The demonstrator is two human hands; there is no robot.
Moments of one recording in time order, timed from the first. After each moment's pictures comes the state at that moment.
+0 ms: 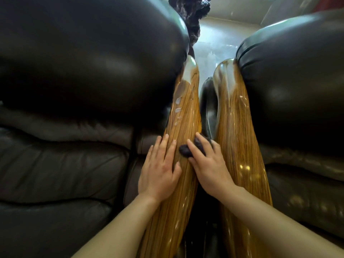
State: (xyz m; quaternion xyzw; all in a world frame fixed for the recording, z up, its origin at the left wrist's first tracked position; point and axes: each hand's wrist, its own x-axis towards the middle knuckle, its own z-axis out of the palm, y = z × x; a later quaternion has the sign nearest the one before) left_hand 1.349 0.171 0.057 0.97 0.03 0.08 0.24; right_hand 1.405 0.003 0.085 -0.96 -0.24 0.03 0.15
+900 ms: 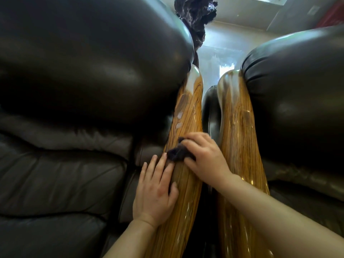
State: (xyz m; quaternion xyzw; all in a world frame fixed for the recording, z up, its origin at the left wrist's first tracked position) left_hand 1.349 0.175 0.063 0.97 0.04 0.07 0.24; right_hand 1.482 0.029 0.113 -0.91 -0.37 -0.04 0.21
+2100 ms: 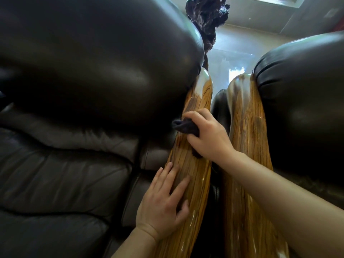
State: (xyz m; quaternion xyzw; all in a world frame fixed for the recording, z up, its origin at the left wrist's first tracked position) left_hand 1.343 0.173 0.058 0.97 -0.04 0.10 0.23; right_hand 1.533 0.064 0.141 -0.90 -0.33 0.01 0.29
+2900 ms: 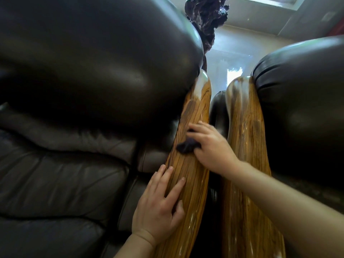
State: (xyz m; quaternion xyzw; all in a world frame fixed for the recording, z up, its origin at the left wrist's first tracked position) left_hand 1.343 0.176 0.058 0.96 -0.01 0.11 0.26; right_hand 1.534 0.047 0.126 -0.92 -0.33 0.07 0.21
